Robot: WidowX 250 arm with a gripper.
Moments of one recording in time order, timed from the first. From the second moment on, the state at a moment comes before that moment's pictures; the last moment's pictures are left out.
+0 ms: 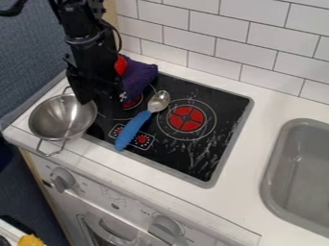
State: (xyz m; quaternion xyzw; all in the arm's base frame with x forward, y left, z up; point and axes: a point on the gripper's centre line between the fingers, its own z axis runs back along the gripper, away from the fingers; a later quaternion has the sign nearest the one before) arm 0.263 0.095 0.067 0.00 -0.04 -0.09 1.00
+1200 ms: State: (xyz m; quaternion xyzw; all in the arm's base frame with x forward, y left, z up) arm 0.293 0.067 0.010 0.01 -0.01 -0.02 1.00
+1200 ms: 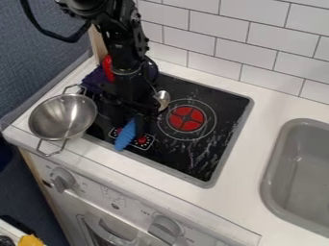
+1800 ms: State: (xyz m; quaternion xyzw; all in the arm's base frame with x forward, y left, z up) arm 0.281 0.028 0.021 0.01 -0.02 -0.09 1.00
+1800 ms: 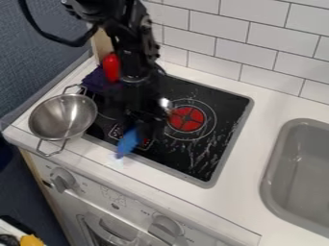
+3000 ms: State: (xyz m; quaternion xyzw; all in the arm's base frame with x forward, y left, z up) arm 0.275 -0.031 0.018 0.02 0.00 -0.15 0.99
